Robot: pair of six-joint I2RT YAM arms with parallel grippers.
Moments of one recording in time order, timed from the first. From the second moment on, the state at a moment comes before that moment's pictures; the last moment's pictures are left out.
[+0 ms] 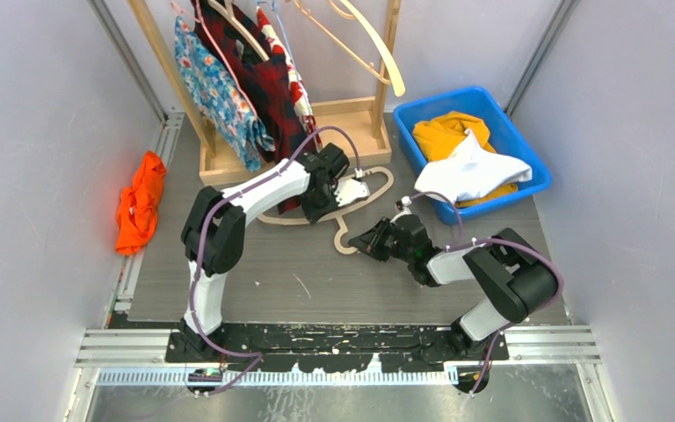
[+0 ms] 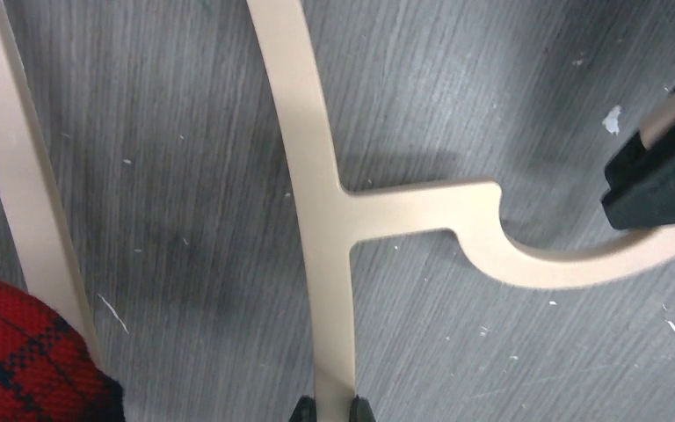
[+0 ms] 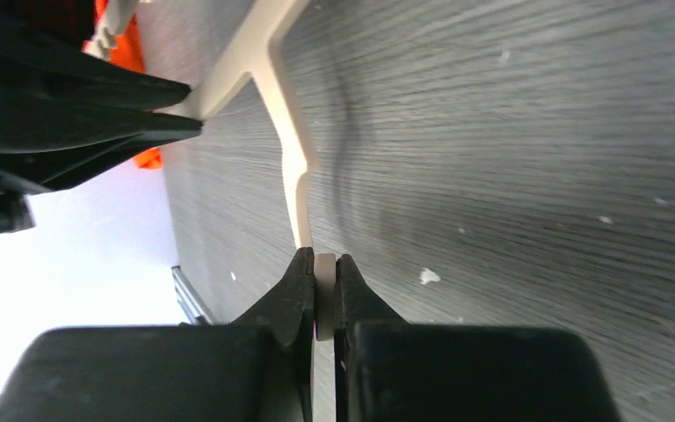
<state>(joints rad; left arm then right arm) -0.70 2.04 1.69 -1.00 0.06 0.60 0.57 1.55 0.35 0.69 -0.22 1.11</state>
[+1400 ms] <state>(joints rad) -0.73 1.42 1.21 -0.54 0.16 0.41 0.58 1.00 0.71 -0.07 -0.23 0.82</state>
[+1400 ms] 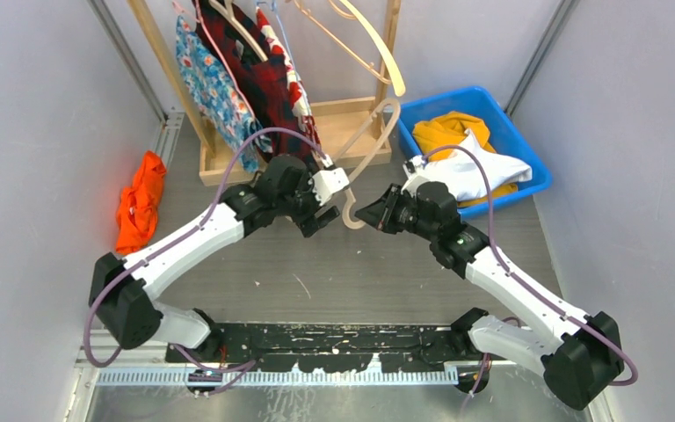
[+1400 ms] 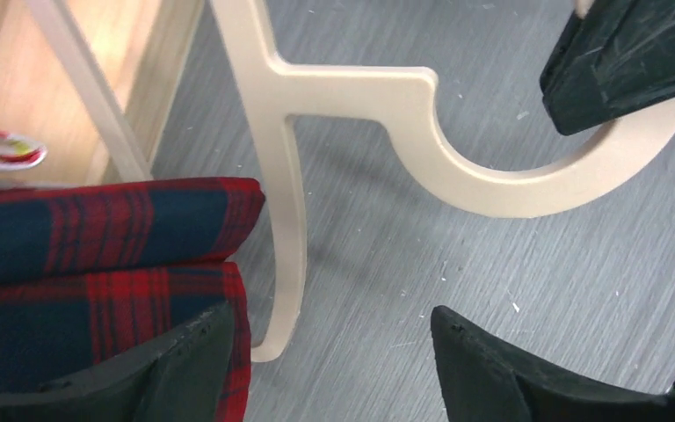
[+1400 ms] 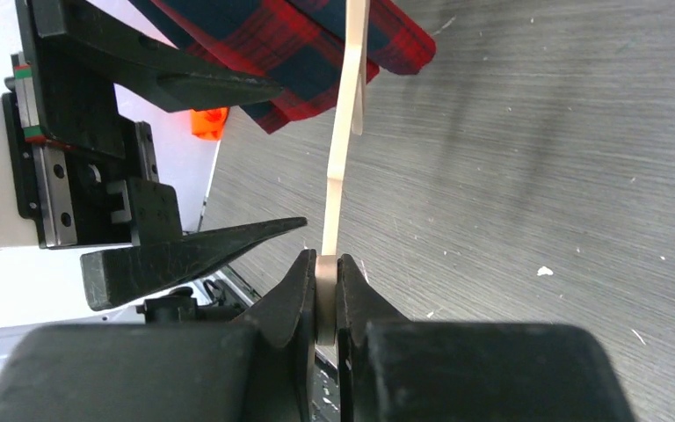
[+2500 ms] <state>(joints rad) -1.00 1.77 1.00 0.72 -0.85 0.80 0.57 0.88 0.99 -0.53 -0.15 0.85</state>
